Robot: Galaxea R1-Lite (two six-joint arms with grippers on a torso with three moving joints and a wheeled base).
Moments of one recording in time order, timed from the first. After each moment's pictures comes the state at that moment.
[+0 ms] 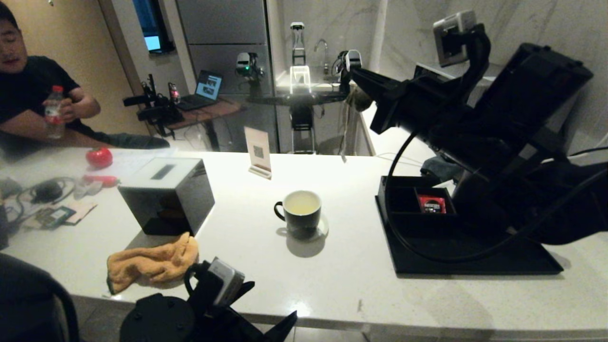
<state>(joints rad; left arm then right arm) -0.83 1.90 0.00 -1.52 0.20 -0.25 0.58 1.80 -1.15 -1.06 0.20 -0.07</state>
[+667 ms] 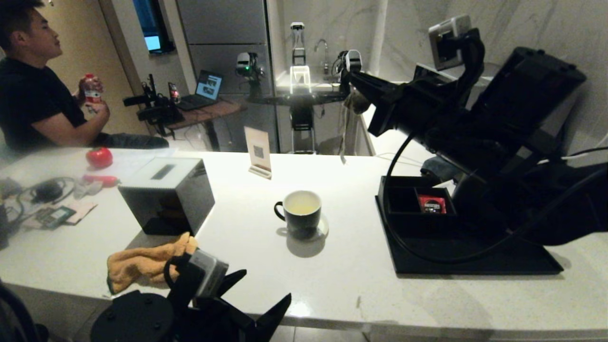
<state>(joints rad) -0.81 1.82 0.00 -1.52 0.24 -0.26 0.58 1.81 -1.15 -1.06 0.20 -0.07</state>
